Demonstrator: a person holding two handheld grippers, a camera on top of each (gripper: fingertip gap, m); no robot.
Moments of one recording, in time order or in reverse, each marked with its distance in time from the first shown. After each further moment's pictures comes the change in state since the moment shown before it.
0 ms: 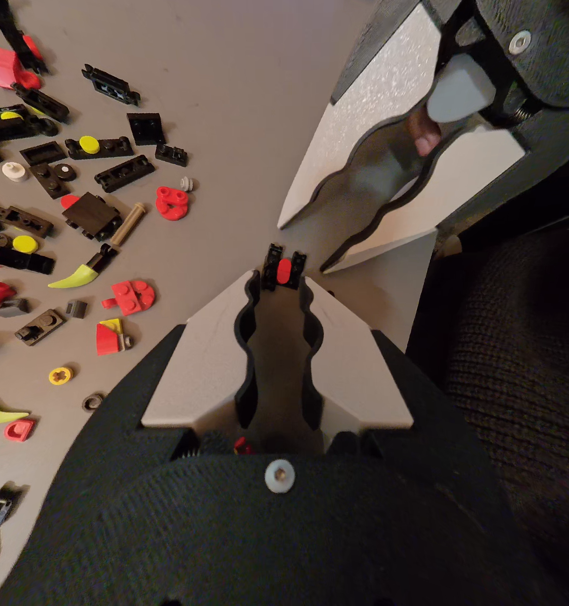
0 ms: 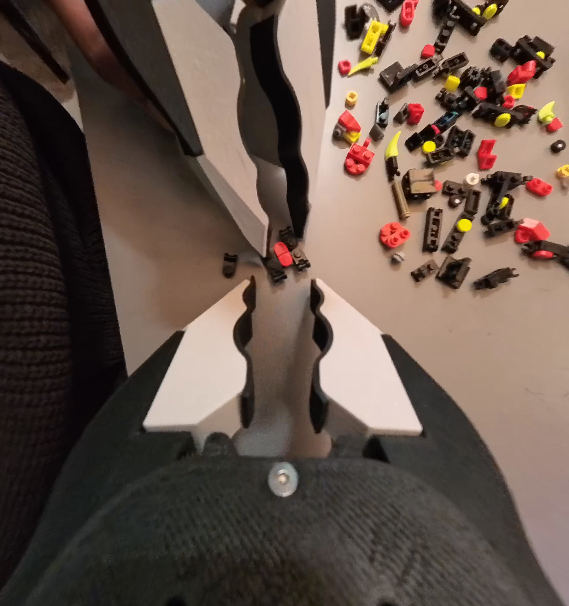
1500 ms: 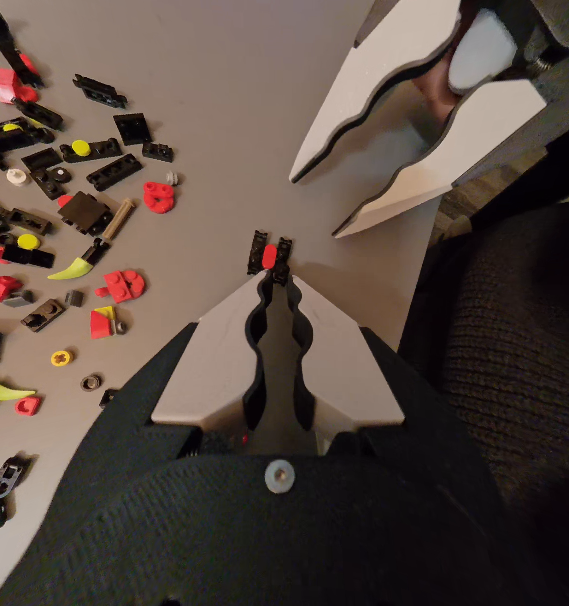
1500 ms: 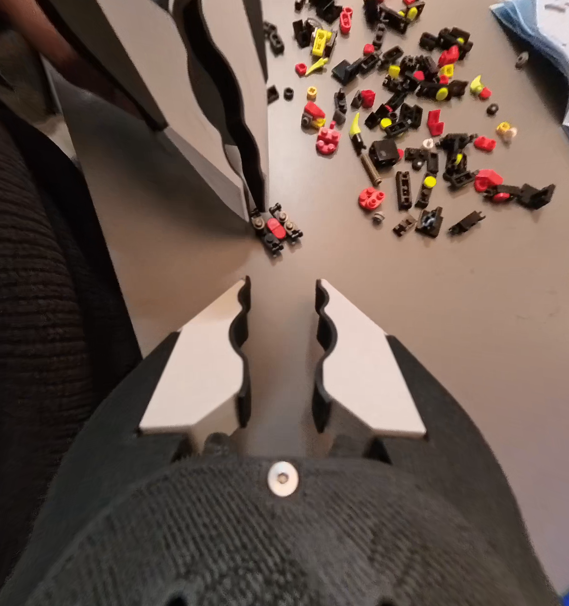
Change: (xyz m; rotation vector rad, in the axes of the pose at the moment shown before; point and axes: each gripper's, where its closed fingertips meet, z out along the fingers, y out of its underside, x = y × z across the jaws) left arm 0.009 0.007 -0.007 -0.010 -0.054 0.081; right arm -0.001 0.013 -0.019 0.067 0.136 0.088
